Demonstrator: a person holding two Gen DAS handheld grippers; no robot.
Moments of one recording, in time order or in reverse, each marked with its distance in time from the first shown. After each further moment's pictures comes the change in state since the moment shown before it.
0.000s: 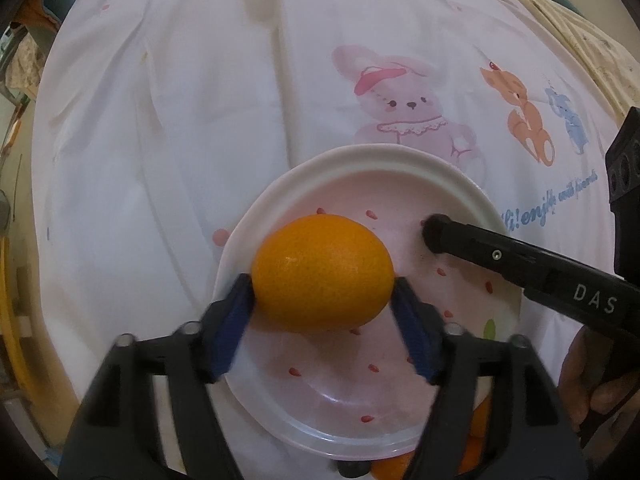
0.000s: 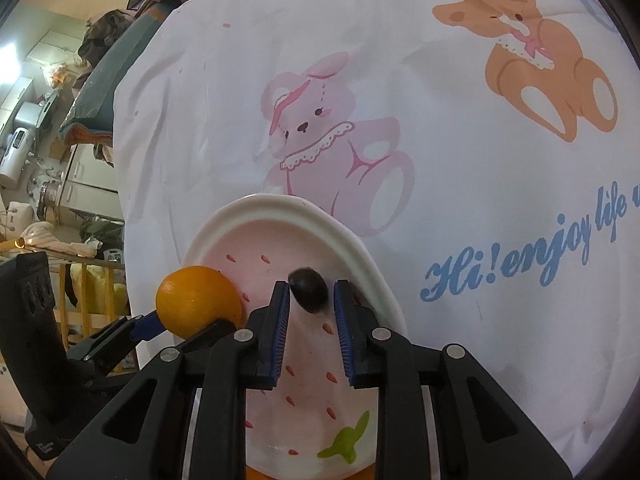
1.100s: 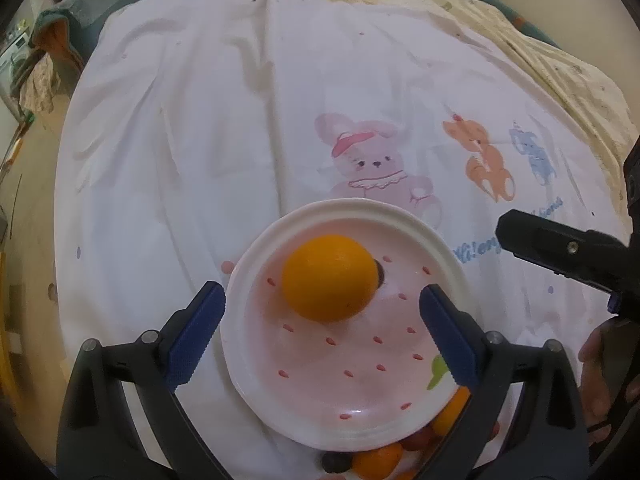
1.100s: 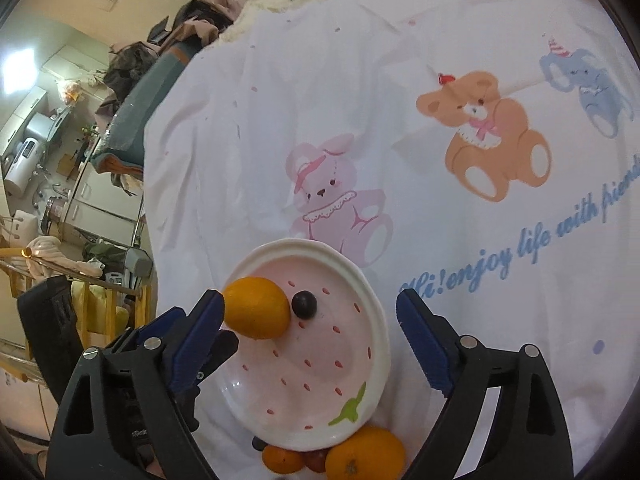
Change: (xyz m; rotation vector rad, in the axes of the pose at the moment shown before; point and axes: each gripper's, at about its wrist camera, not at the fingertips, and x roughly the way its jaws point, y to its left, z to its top) left arm -0.052 -0.003 -0.012 0.014 -0.185 -0.044; right arm -0.079 0.018 -0.006 -0.028 -0.159 -0.007
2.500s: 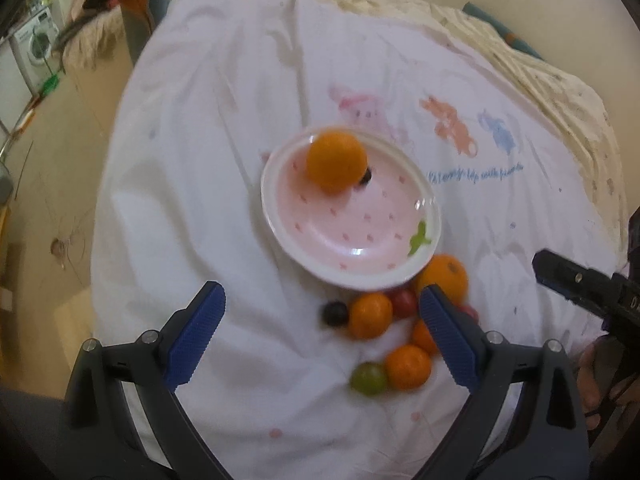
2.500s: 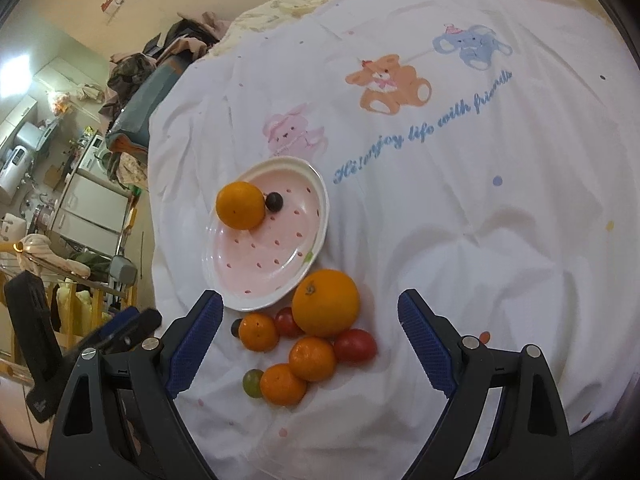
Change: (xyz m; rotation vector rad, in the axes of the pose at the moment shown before) left arm -0.083 0.014 -0.110 -0.072 -0.014 -0.013; right arm -0.083 -0.008 -0.128 0.031 -0.069 -0.111
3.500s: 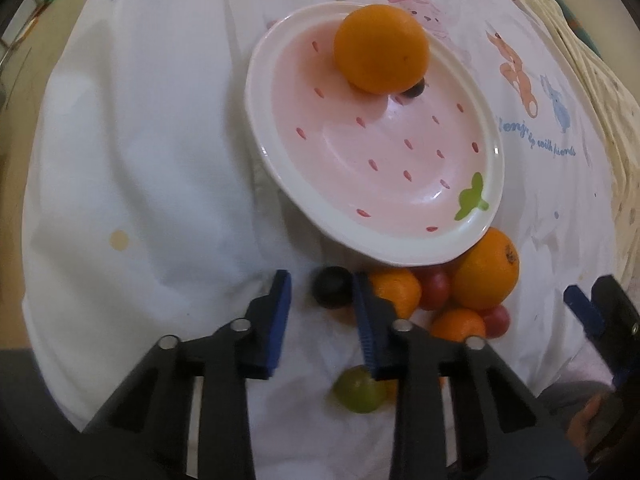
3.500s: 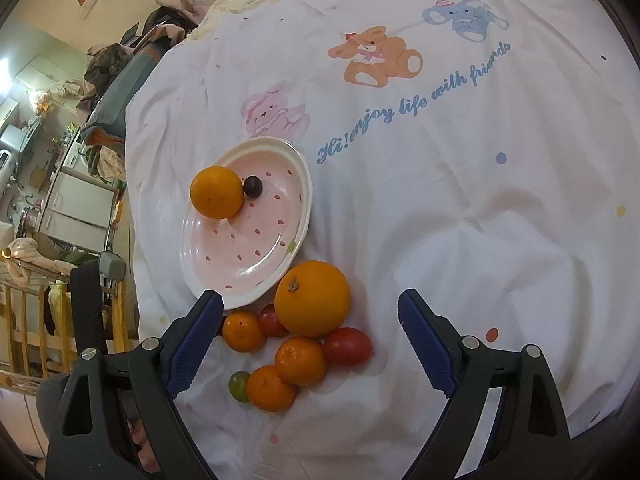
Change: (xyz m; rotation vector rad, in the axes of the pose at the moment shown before) left arm 0.091 0.004 -0.005 -0.204 0.315 -0.026; right arm 0.022 -0.009 0.002 0.050 0.061 -0.027
